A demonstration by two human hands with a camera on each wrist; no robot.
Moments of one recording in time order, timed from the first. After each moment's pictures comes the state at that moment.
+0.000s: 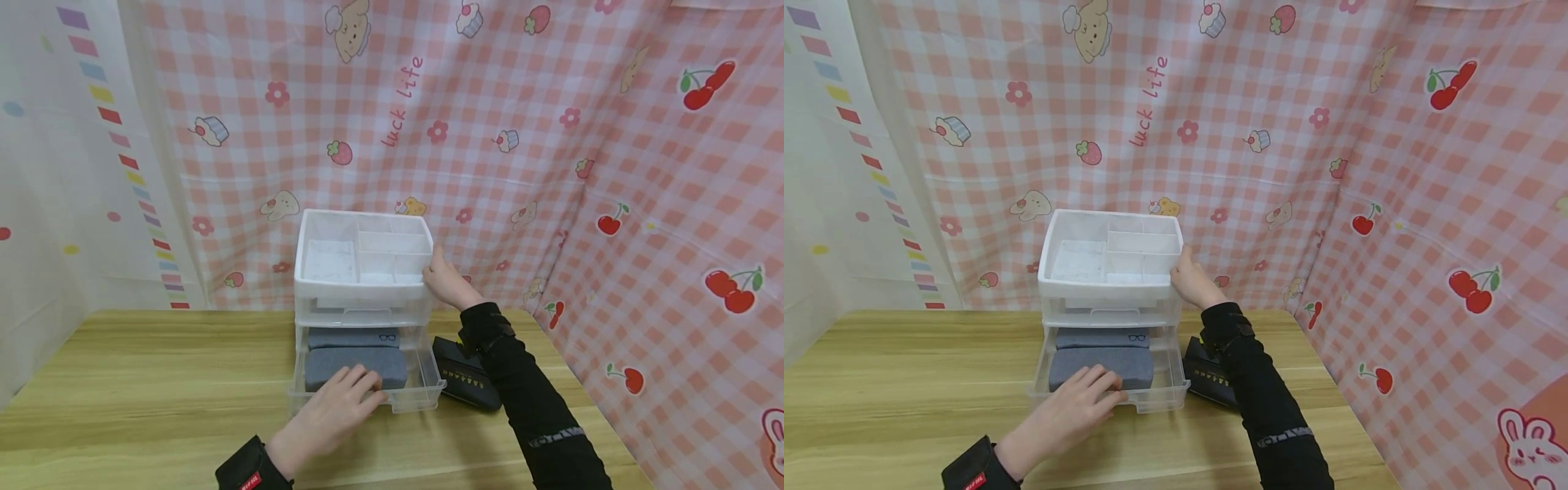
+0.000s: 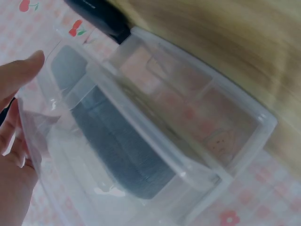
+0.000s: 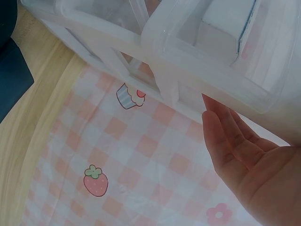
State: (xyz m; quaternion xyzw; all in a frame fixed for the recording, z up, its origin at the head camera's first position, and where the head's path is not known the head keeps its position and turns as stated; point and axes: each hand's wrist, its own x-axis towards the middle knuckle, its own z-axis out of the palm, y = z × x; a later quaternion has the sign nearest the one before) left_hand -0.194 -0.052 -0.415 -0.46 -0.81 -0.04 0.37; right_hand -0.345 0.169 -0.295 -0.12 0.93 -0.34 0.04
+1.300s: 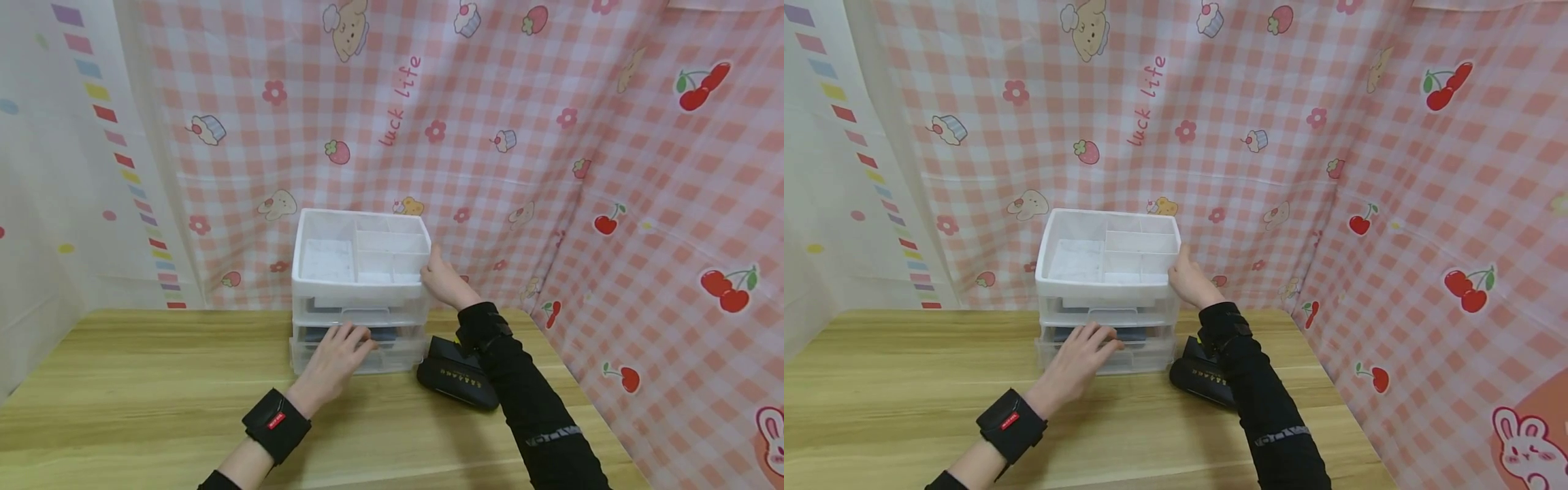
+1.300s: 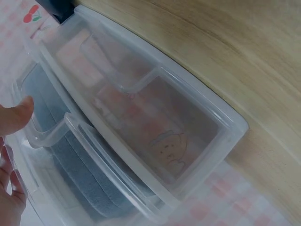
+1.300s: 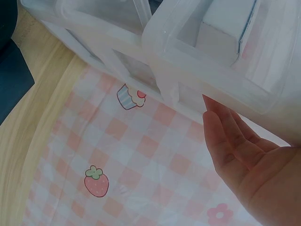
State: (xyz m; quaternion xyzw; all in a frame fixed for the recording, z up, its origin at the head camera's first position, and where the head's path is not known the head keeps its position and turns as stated) left_hand -0.262 -0.049 -0.426 -0.37 -0.82 -0.04 0.43; right_hand -0.343 0.170 -0.294 -0.12 0.93 -0.35 0.04
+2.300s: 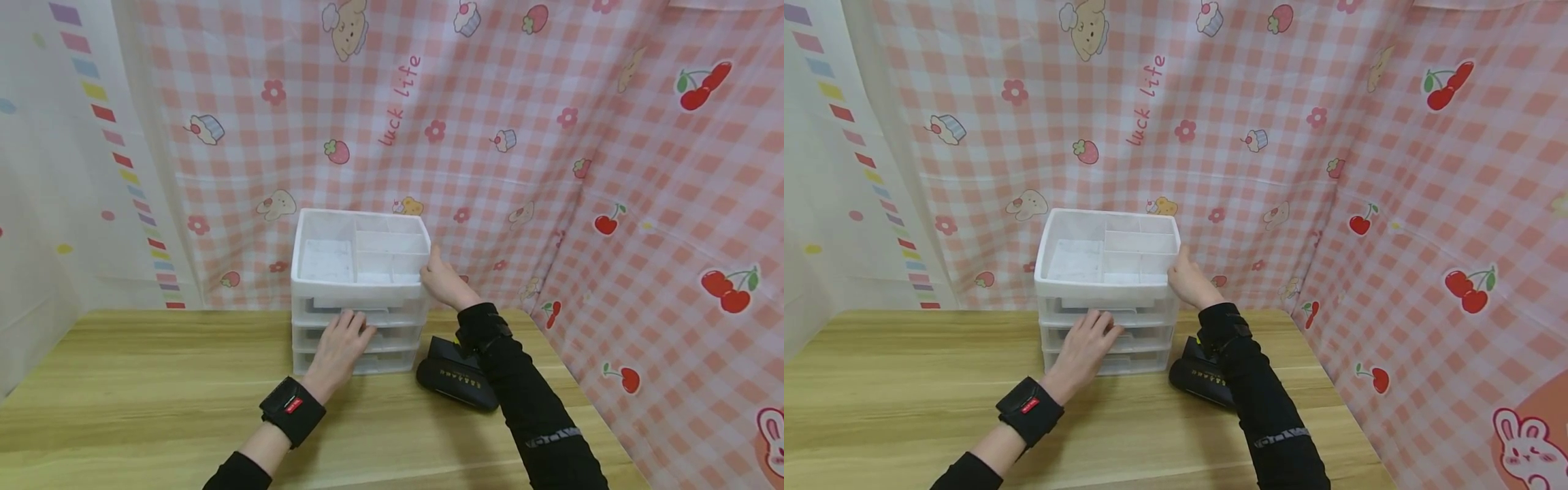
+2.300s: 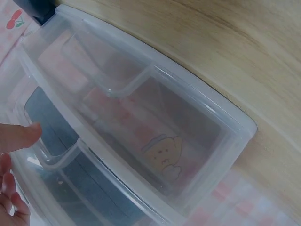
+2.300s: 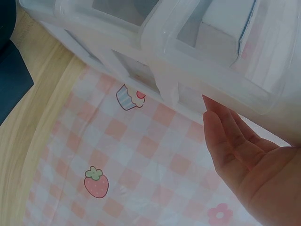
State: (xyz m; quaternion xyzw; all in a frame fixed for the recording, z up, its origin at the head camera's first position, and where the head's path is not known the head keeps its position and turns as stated) left_hand -0.284 -0.037 -0.428 -0.29 -0.84 -0.01 0.46; right_hand -0.345 0.170 -0.295 -0.12 0.92 -0.36 0.05
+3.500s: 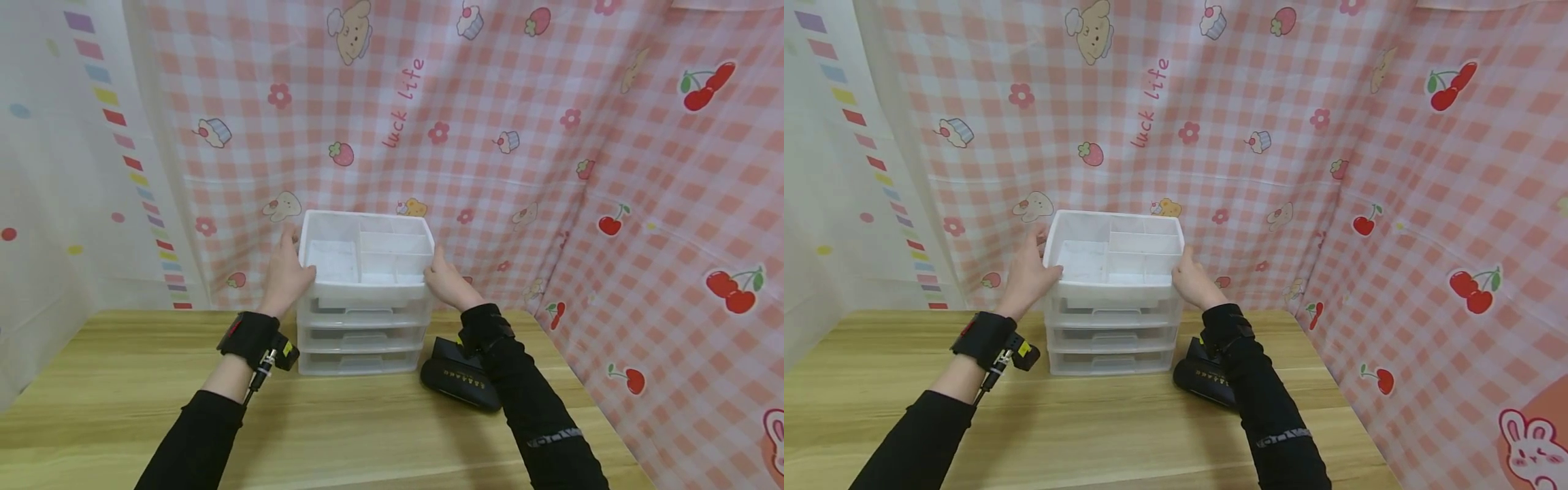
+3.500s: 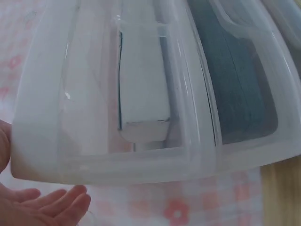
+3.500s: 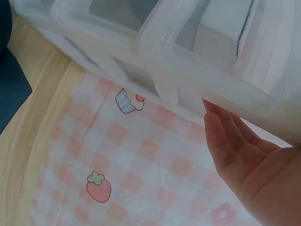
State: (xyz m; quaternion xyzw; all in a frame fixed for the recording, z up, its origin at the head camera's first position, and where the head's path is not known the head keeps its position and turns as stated) left_hand -0.312 -0.116 -0.308 -0.04 -0.86 -0.47 0.19; right_hand -0.344 0.171 -0.297 -0.12 0.93 -0.36 0.04
